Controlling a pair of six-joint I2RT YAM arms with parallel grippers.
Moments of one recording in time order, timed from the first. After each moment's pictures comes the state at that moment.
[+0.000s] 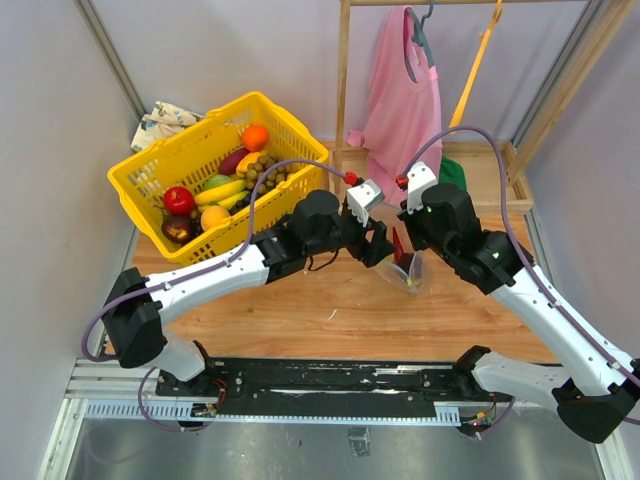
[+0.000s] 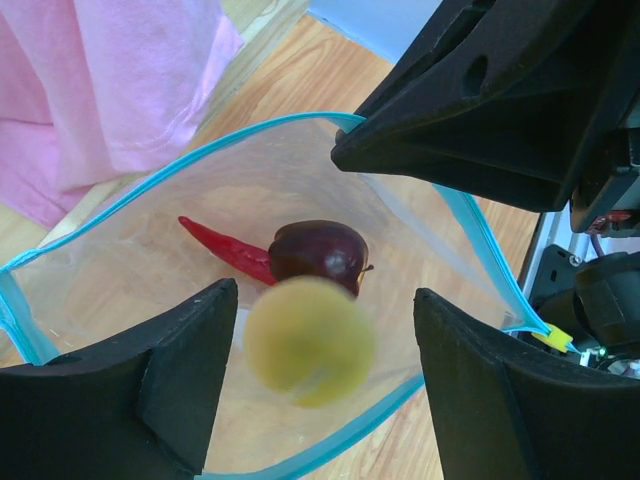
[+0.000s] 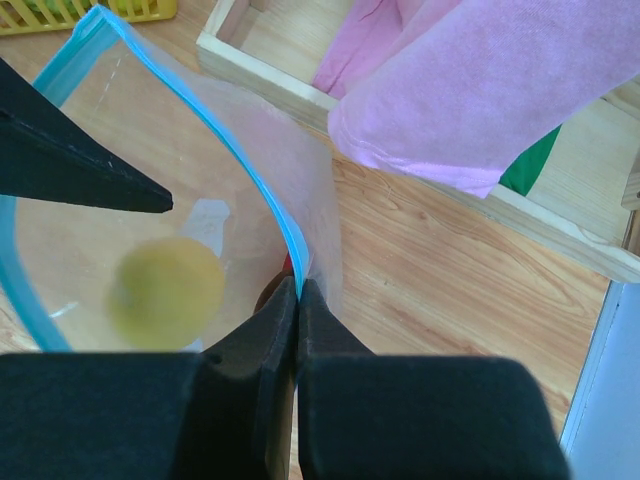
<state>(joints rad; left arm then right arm) -0.96 1.48 1.18 0.06 0.15 -0.16 0.68 1.04 1.20 -0.72 0.31 -0.06</state>
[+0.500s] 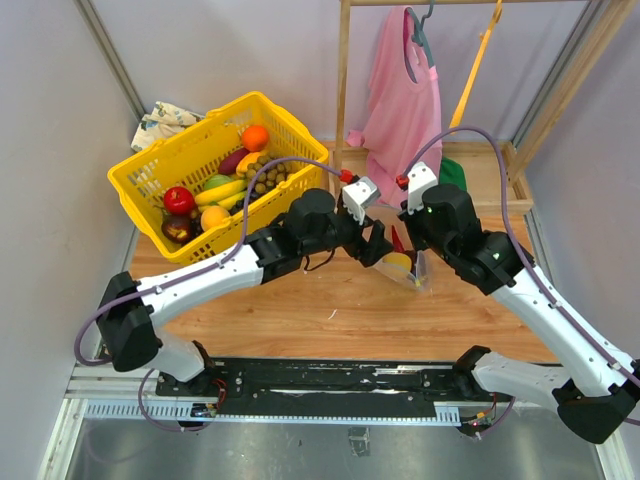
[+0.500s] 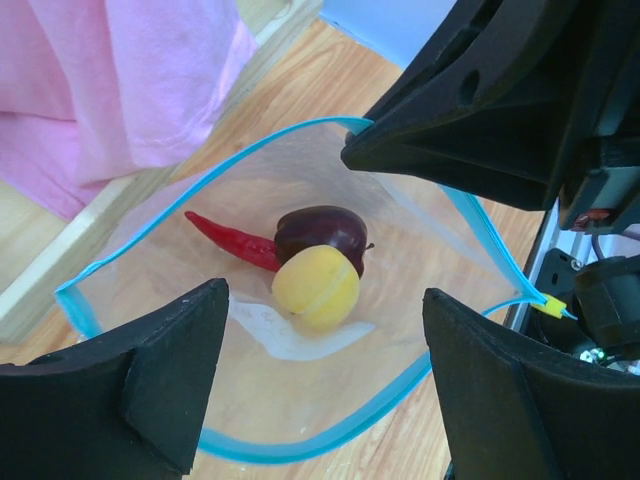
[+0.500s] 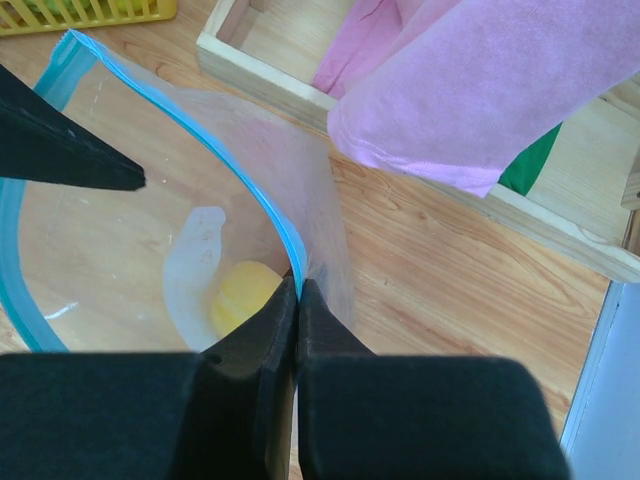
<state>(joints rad) -0.96 1.46 1.19 0.02 0.13 -0.16 0.68 1.04 1.20 -0.72 0.31 -0.06</state>
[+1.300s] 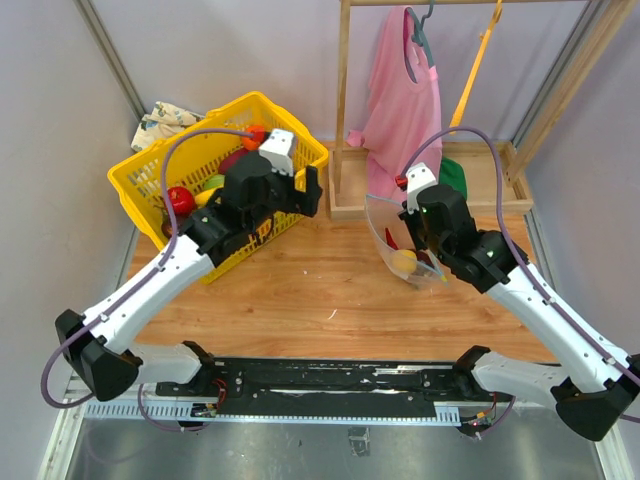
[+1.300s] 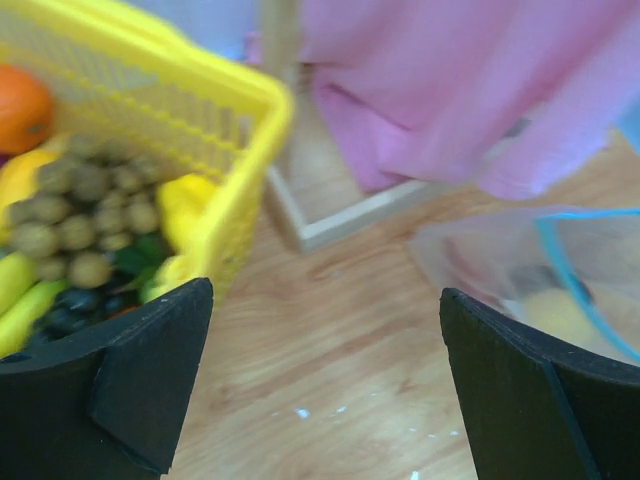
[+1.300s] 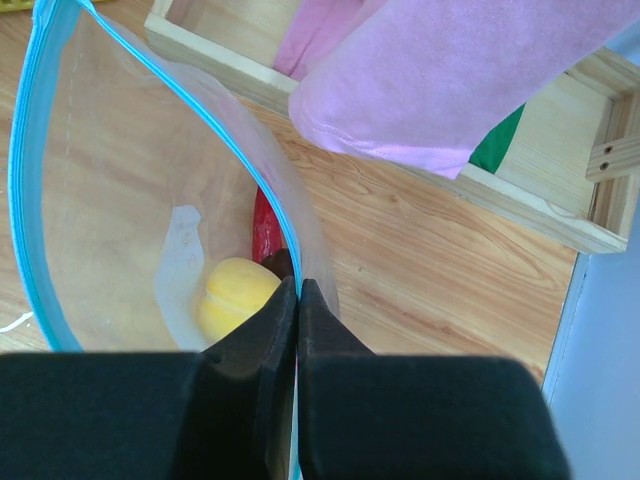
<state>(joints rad) -0.75 1.26 1.28 -0.29 -0.24 -0.18 0.68 1.06 1.18 -0.72 0.40 -0.06</state>
